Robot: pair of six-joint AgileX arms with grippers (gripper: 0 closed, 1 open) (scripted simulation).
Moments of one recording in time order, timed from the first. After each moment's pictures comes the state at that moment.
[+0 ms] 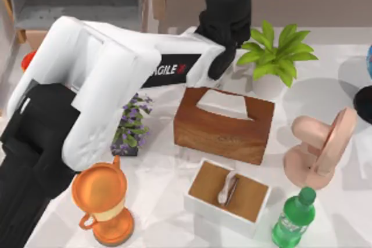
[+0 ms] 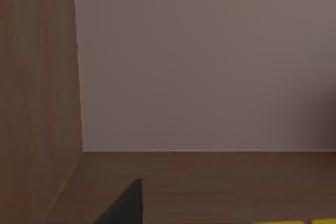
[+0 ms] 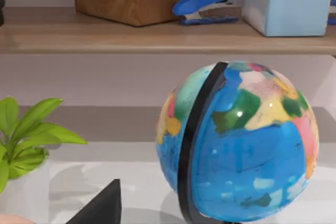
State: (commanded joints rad) left arm -0.68 2.56 1.88 0.89 -0.62 0.14; right arm 0.00 0.00 0.00 0.00 0.00 0.00
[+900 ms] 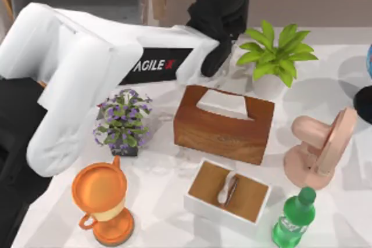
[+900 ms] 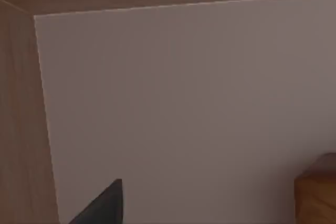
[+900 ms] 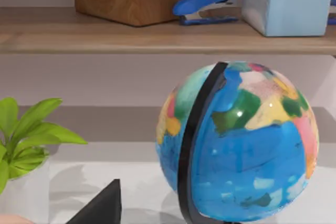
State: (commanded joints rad) left arm -0.71 2.38 1.72 1.01 -0.49 0.27; right arm 0.00 0.00 0.00 0.00 0.00 0.00
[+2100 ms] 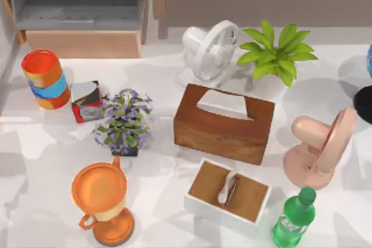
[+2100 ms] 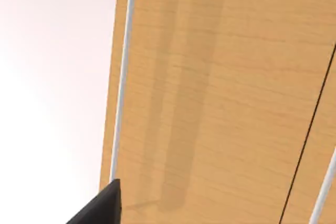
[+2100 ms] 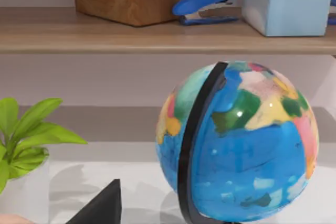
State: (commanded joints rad) left arm 0.40 1.78 0.65 1.55 0.44 1.27; right arm 0.00 0.00 0.00 0.00 0.00 0.00
